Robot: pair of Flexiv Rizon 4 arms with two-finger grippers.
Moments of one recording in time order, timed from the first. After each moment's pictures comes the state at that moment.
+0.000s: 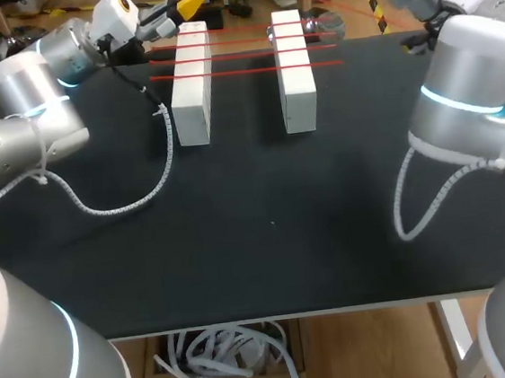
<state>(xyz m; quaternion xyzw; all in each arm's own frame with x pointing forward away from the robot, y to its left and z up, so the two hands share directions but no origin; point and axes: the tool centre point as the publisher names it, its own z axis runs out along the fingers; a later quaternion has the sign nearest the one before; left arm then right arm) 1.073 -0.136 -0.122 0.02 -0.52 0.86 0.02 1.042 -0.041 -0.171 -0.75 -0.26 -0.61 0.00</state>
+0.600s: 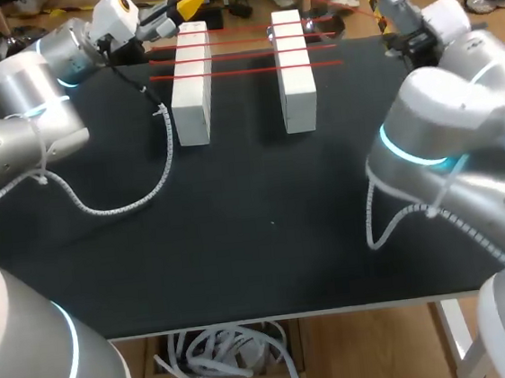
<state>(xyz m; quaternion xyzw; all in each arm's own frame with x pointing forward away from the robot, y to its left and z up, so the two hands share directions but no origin) 1.073 -0.136 -0.122 0.02 -0.52 0.86 0.02 1.056 -0.022 -0.174 -0.69 -0.19 -0.70 -0.01</state>
